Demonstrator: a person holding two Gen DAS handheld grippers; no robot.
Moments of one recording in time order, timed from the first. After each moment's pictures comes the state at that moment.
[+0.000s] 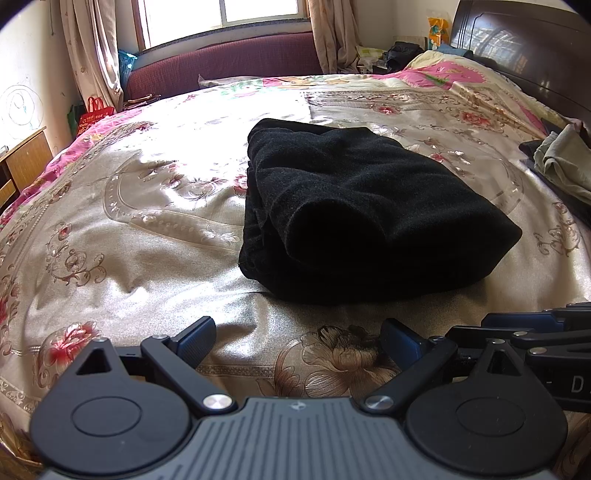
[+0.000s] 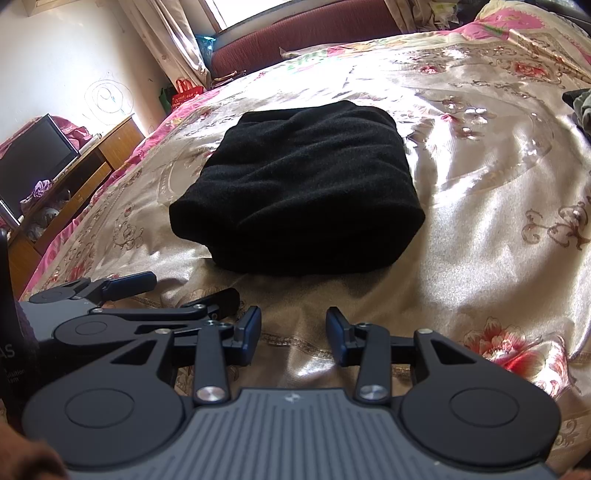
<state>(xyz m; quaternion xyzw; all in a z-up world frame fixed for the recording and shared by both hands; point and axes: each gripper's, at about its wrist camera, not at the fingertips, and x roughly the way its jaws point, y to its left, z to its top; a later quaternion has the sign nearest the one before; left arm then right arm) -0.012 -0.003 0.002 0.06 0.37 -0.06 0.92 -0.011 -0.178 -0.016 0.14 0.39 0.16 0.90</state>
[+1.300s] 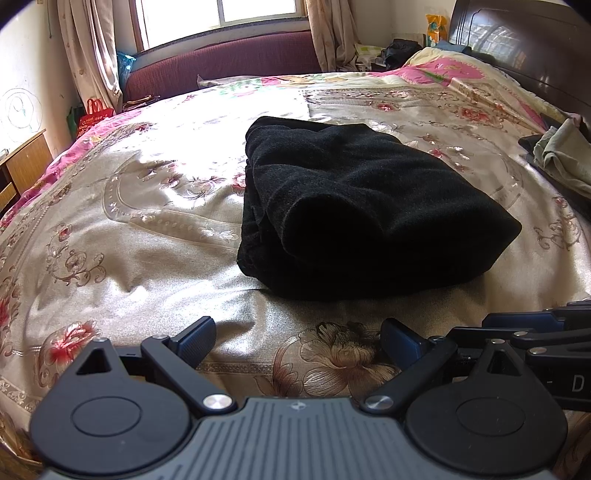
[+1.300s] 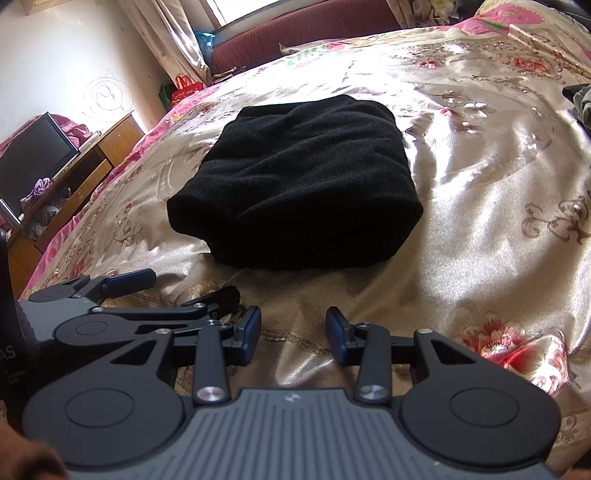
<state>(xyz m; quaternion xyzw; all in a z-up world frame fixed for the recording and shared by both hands) -0.013 -0.002 0.000 0.07 0.37 -0.06 0.92 -0.011 -0.179 -0.017 0.14 0.40 0.16 0.89</state>
